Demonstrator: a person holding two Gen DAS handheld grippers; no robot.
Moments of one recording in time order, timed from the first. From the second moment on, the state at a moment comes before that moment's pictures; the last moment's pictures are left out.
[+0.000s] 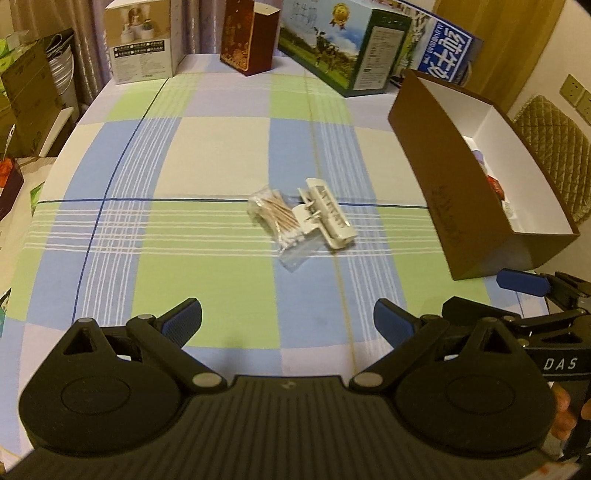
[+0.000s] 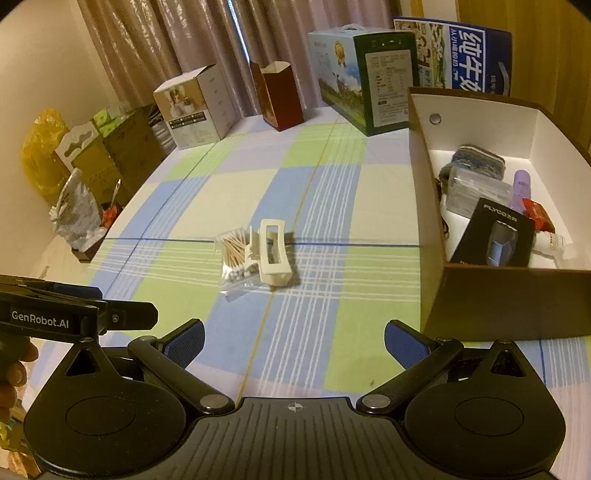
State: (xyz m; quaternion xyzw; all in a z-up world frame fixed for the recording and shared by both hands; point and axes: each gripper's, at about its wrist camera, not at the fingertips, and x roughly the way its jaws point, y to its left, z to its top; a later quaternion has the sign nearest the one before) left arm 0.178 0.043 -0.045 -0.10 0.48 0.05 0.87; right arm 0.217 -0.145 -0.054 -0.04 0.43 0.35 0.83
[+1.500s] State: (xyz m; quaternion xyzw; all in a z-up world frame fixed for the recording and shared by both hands) left arm 0.250 0.084 -0.109 -0.11 0.52 0.10 0.84; right arm 0.283 -0.049 -0.136 -0.13 0.40 0.37 0.83
